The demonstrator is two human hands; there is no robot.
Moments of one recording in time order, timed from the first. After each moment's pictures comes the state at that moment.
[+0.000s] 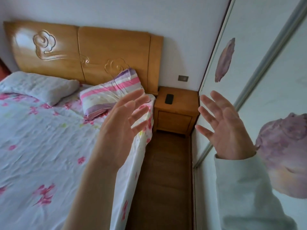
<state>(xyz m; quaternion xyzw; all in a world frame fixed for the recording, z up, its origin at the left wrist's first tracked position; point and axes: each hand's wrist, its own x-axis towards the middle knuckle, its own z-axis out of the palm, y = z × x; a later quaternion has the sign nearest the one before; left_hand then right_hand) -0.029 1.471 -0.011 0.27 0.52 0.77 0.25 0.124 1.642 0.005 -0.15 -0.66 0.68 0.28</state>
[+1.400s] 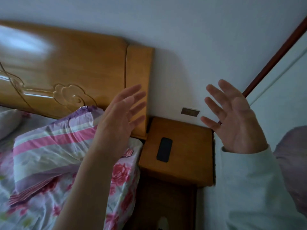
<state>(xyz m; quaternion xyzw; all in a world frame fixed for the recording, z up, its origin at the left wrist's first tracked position) -0.587 2.066 -0.072 0.22 0.56 0.75 0.27 -0.431 2.252 -0.040 -0.18 -0.66 0.69 0.23</state>
